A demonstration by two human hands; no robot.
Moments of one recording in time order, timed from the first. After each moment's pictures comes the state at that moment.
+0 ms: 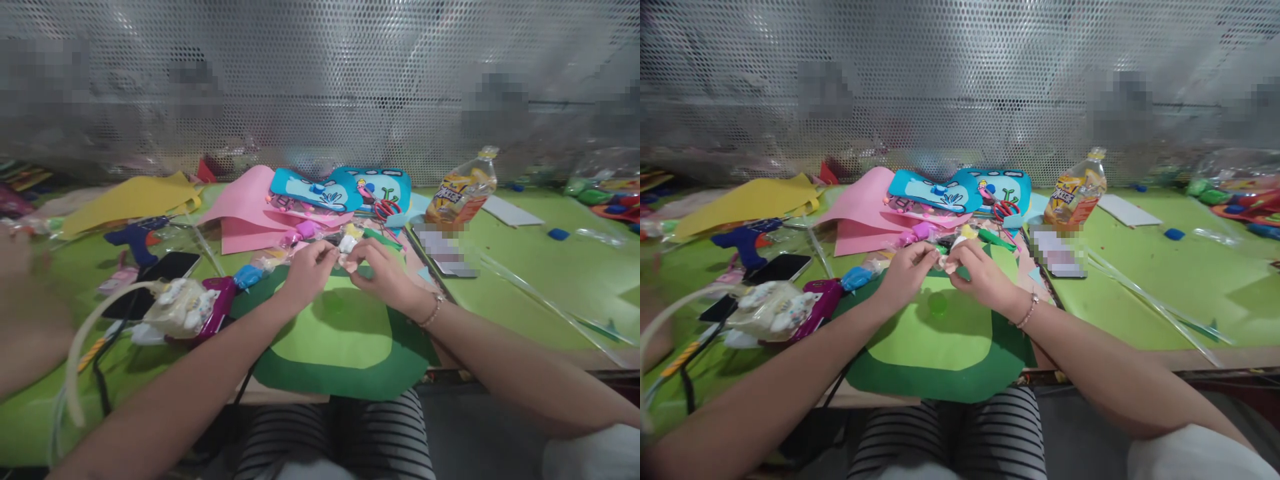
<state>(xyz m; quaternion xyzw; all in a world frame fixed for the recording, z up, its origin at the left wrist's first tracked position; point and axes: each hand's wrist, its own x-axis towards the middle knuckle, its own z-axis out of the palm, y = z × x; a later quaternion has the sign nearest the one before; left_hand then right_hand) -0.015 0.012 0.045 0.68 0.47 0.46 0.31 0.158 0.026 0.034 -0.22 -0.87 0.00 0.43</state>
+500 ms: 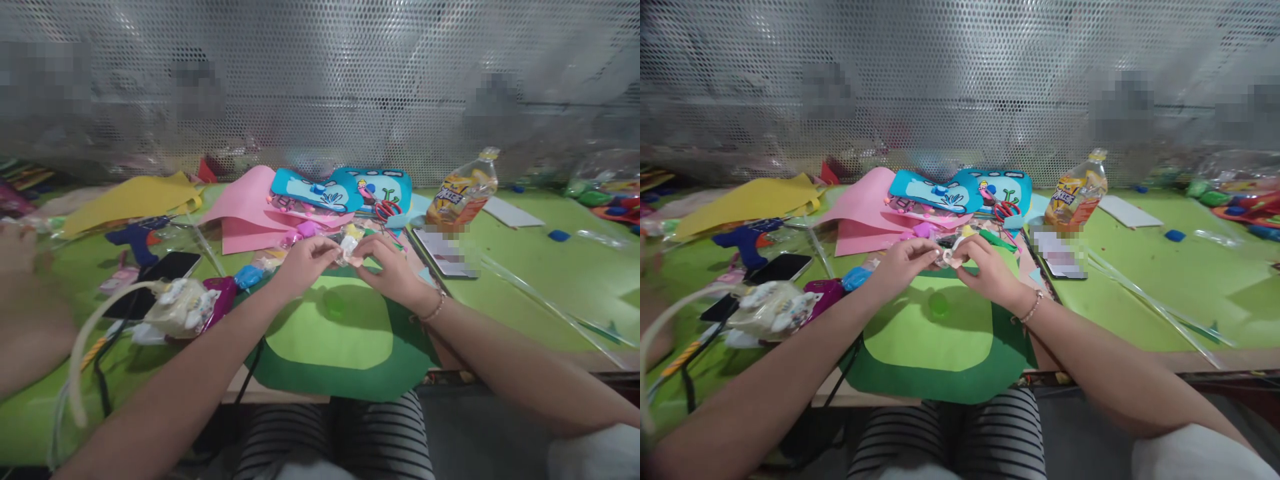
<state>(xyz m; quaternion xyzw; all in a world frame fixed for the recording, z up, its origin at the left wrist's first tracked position) -0.024 0.017 0.057 0.65 0.42 0.45 0.46 0.166 0.029 0.040 -0.25 -0.87 0.00 0.43</state>
